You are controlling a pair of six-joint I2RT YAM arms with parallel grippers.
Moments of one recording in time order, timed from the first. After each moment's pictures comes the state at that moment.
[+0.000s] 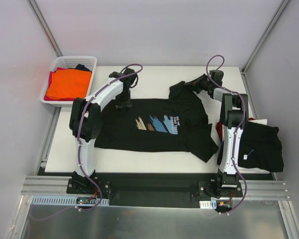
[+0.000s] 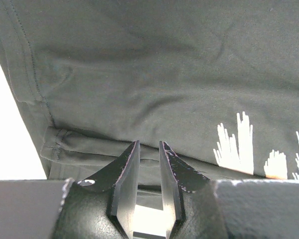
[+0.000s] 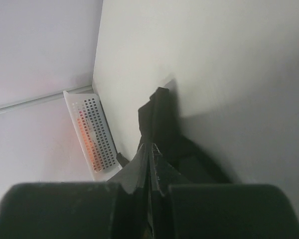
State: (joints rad) left arm -0.40 2.08 1.77 -1.11 -0.19 -0.46; right arm 0.00 2.45 1.74 0.17 -0.70 1.13
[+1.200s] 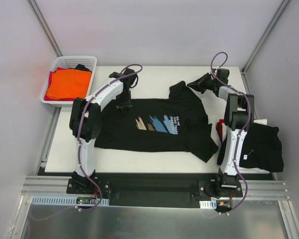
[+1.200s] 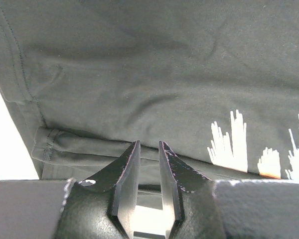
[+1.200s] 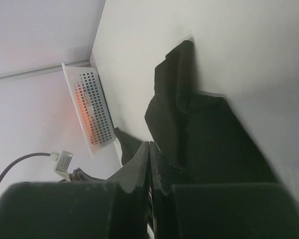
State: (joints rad) left arm -0.40 2.08 1.76 -1.10 -0.17 -0.47; right arm -0.05 2.36 1.69 0.05 -0.79 1.00
